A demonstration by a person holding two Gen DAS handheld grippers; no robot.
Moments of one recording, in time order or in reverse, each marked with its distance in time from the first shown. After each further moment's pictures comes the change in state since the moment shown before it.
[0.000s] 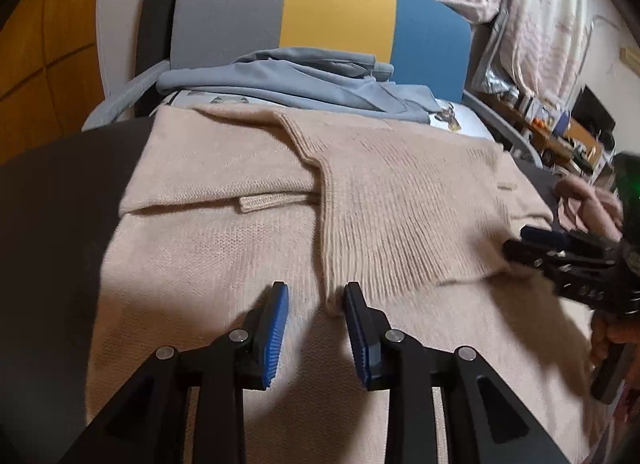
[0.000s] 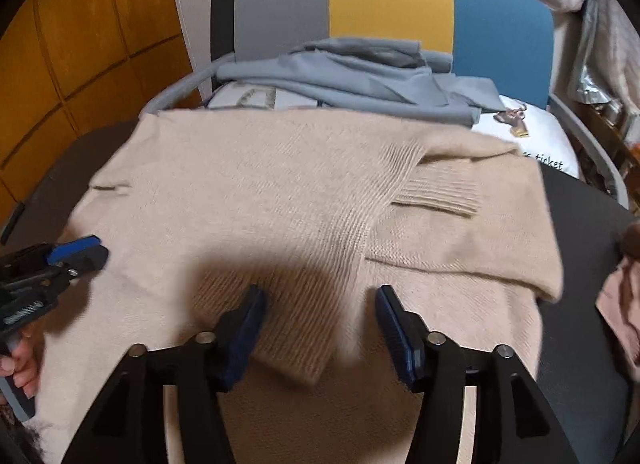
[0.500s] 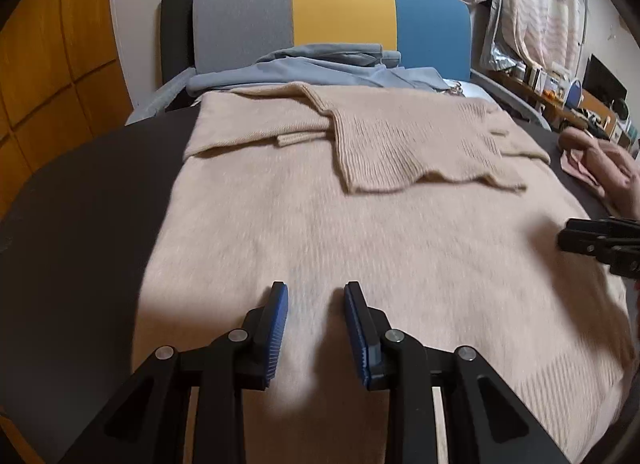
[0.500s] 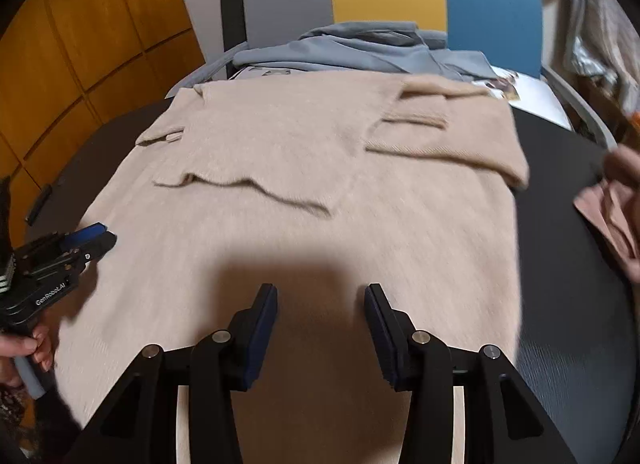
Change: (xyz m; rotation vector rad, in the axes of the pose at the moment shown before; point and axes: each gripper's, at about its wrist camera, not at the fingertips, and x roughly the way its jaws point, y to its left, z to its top) left arm -0.059 -0.004 -0.072 0.055 -0.004 0.130; right arm -0.061 -0.001 -0.079 0.053 0.071 0.043
